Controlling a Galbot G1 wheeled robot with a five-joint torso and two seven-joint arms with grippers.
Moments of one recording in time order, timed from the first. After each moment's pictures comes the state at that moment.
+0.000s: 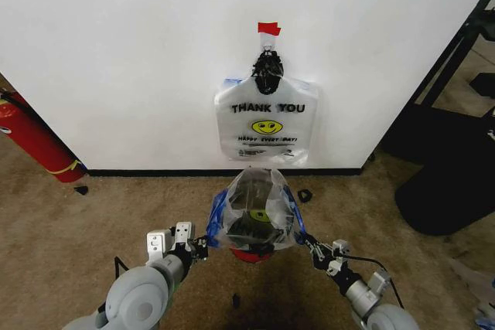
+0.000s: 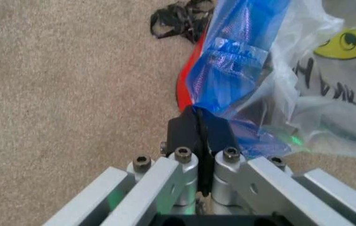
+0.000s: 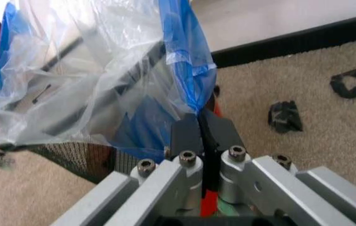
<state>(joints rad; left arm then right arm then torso) 1.30 -0.79 -0.10 -2.24 -1.22 0.51 -0.72 -1.50 1.10 0.36 1.70 0.73 0.09 -0.39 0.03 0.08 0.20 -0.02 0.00</state>
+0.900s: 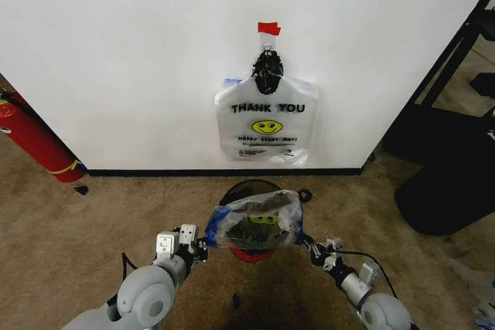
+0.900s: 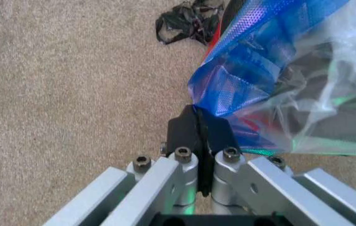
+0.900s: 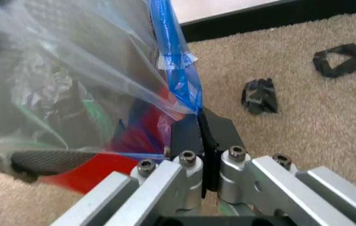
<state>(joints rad) 1.20 -0.82 0.02 -2.10 -1.05 0.49 -0.65 -1.33 1.09 0.29 1.51 0.68 0.06 -0.37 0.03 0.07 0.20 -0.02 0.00</state>
